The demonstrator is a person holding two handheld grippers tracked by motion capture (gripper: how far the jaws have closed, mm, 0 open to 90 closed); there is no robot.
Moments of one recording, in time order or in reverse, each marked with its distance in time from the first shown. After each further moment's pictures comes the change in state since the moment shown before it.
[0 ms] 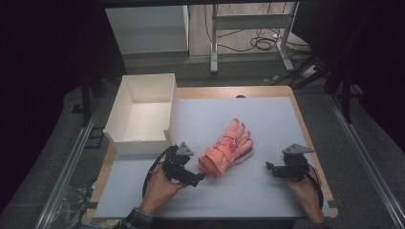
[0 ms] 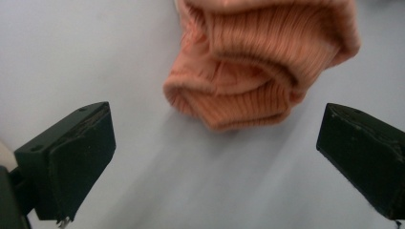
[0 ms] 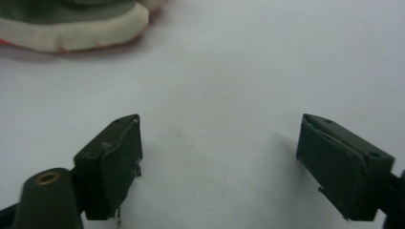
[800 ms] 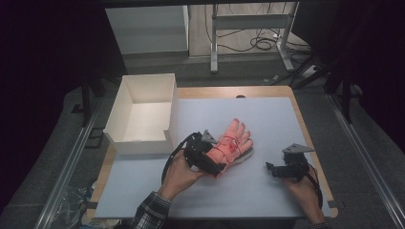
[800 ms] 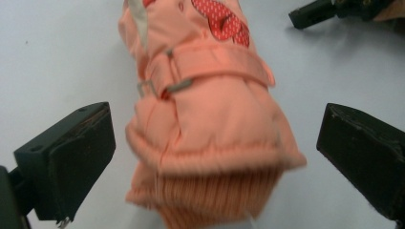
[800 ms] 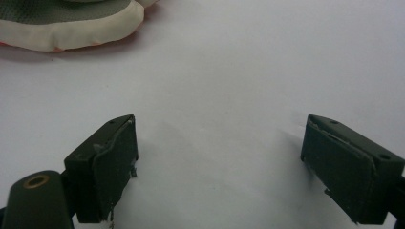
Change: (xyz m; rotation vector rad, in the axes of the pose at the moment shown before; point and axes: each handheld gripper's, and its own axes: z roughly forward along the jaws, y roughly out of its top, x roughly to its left) left arm -0.022 0.069 0.021 0.023 -0.024 0.063; right arm -0.002 -0.001 0.002 0.007 0.006 0.020
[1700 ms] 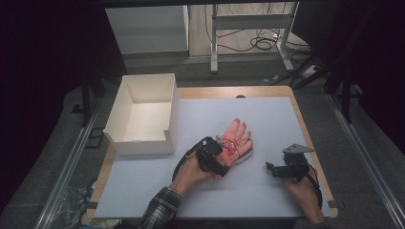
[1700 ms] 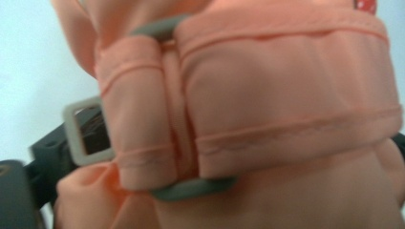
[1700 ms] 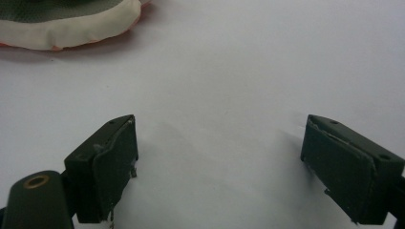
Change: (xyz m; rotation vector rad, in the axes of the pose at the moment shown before) left arm 0.011 -0.008 0.070 0.173 0.011 0.034; right arm 0.000 0.000 0.000 -0.002 0.000 0.000
